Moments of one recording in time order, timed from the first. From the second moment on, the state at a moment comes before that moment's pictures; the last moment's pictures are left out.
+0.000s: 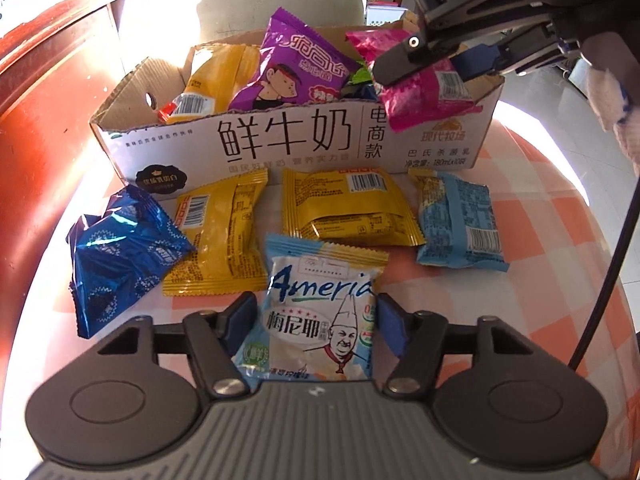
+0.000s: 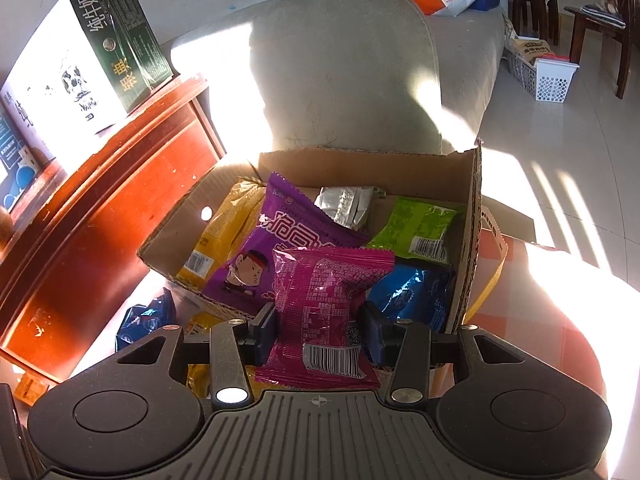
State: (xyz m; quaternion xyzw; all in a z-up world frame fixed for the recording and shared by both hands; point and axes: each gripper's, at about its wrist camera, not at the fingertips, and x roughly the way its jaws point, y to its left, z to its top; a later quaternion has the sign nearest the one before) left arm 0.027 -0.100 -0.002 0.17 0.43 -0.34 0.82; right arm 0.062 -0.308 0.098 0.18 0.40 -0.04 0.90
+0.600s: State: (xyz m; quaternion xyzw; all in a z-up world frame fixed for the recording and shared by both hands) left arm 0.067 -0.102 0.099 0.07 0.33 -0.28 0.90; right arm 0.056 -0.328 0.128 0.21 0.33 -0.05 0.92
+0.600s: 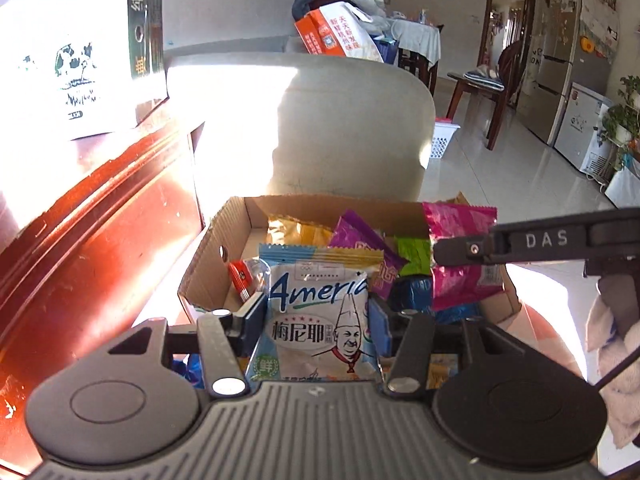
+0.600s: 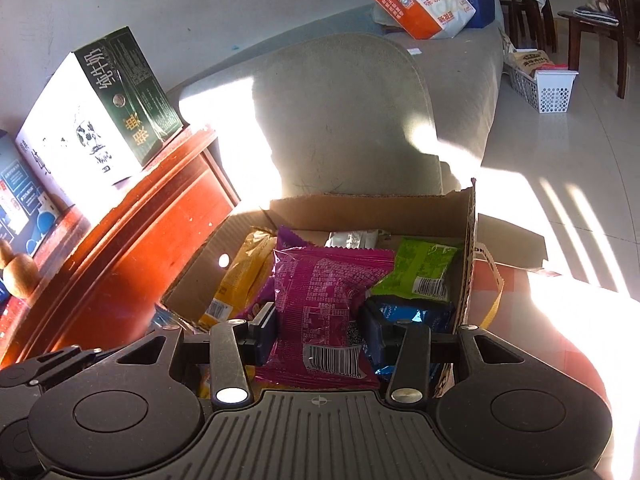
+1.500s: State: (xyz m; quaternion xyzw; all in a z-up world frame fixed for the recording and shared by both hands) left arm 0.108 -0.078 0.106 0.07 0.33 -0.20 0.92; right arm 0.038 -0.341 0.133 0.19 0.28 -0.11 0.93
